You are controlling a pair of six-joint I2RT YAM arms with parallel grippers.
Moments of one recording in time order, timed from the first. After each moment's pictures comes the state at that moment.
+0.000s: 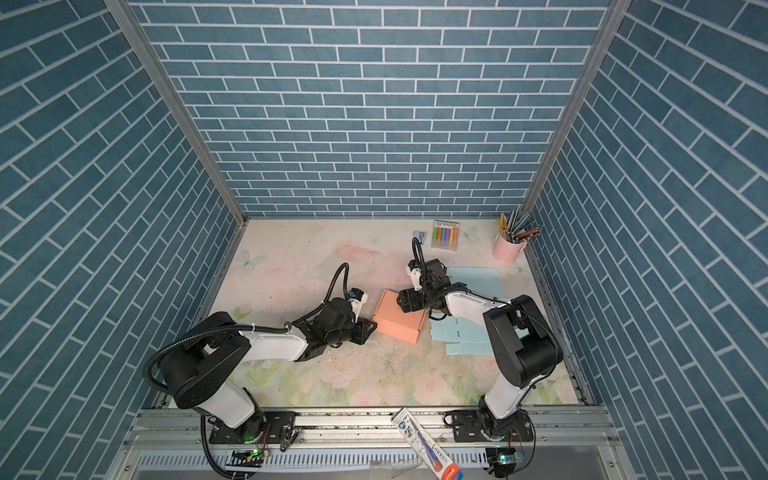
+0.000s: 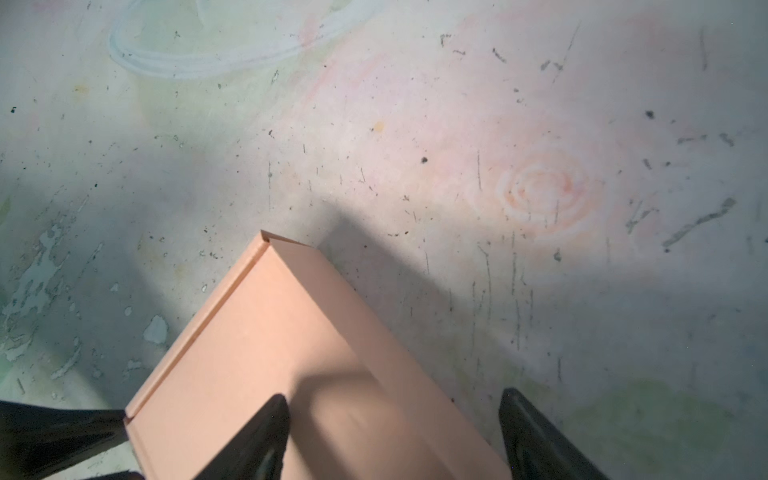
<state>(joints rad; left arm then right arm) -0.79 1.63 0.57 0.37 0.15 -0.53 0.51 1.67 0.87 -0.12 -0.26 0.17</state>
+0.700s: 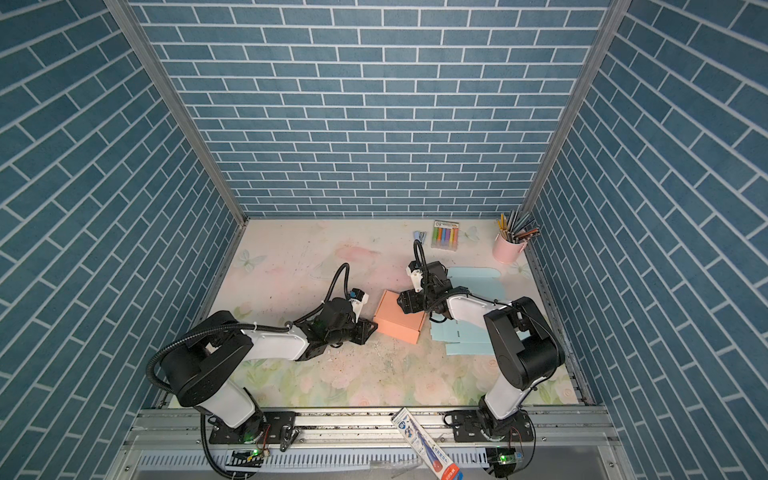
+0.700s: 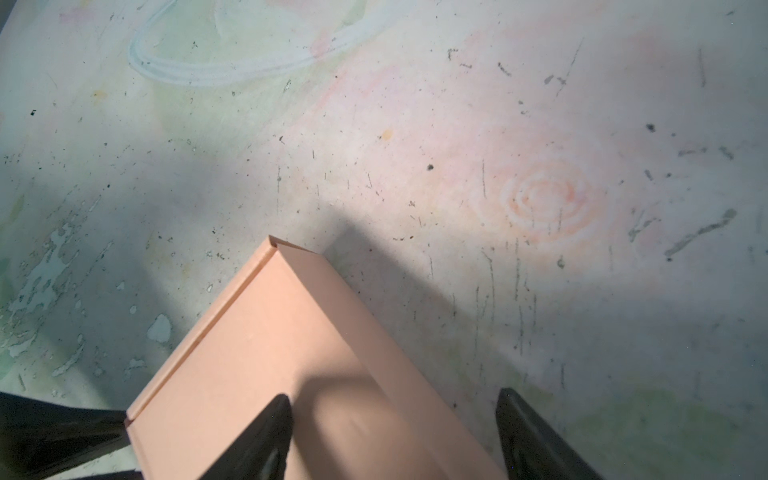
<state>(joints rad) -0.79 1.63 0.57 0.38 0.17 -0.53 0.51 1.66 0.84 -0.06 -0.27 0.17</state>
